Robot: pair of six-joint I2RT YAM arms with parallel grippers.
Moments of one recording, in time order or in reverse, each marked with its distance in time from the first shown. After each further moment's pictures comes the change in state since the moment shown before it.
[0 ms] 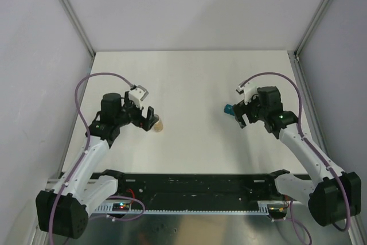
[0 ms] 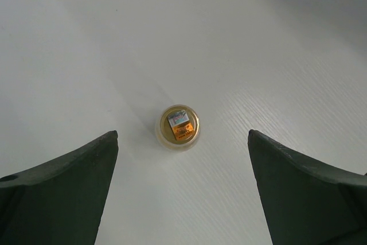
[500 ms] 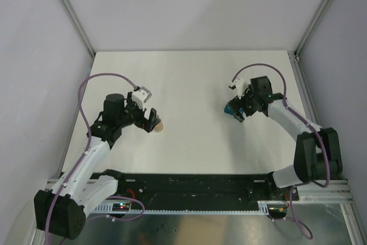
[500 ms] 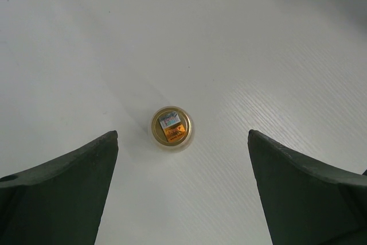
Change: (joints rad) left arm -0.064 0.010 0.000 -0.005 -0.039 0.016; right arm -0.048 0.347 0.124 0.003 -0.071 -0.135
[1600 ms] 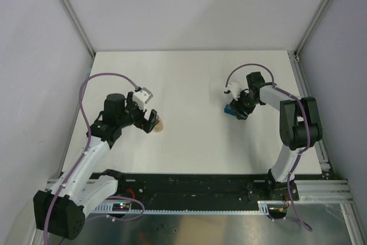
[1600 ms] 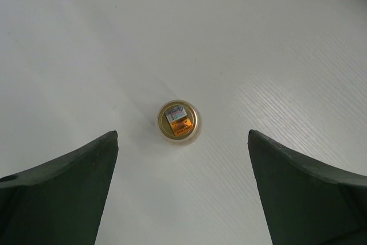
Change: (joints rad) left arm -0.013 -0.011 0.018 -0.044 -0.038 0.051; right arm -0.081 0.426 0.235 -0.128 -0.116 -0.357
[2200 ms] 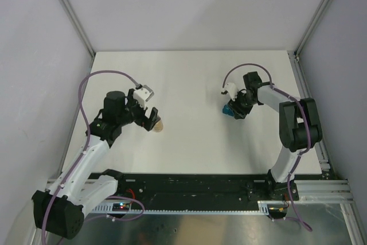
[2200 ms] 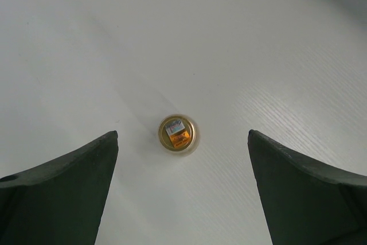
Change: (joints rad) left arm -0.017 0.005 0.034 -0.003 -0.003 0.008; right arm 0.037 -0.007 0.007 -0.010 -0.005 0.006
